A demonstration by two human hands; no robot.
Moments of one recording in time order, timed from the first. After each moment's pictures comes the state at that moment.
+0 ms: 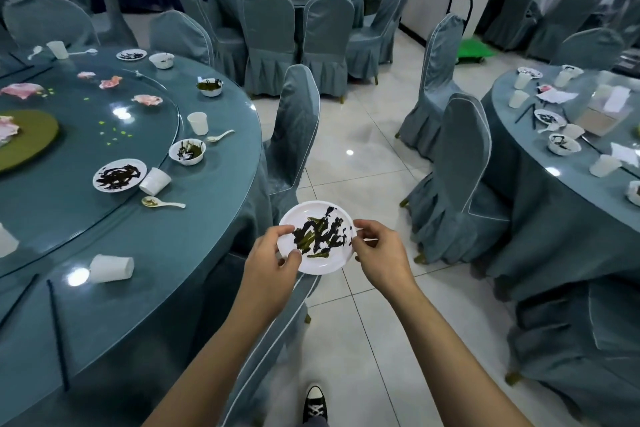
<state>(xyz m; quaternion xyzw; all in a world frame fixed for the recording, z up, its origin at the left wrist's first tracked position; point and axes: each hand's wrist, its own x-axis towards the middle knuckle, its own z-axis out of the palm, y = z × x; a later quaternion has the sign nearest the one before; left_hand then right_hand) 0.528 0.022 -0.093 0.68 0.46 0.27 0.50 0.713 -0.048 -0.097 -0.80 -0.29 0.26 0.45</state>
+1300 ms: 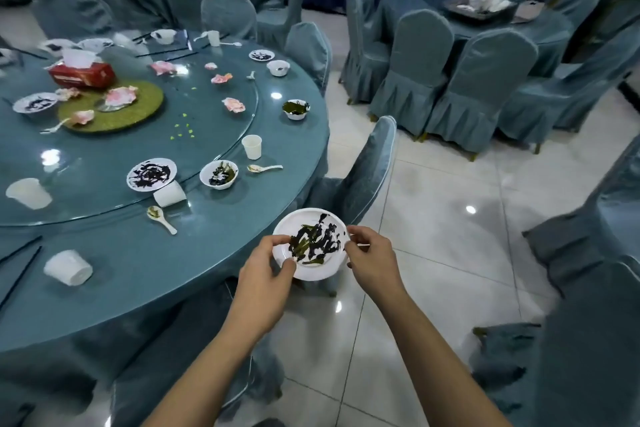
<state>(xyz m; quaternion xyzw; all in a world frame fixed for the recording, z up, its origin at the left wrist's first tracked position) 0.805 0.225 -0.098 0.51 0.66 0.39 0.39 0.987 0.275 -0.100 -0.67 -0.49 0.42 0.36</state>
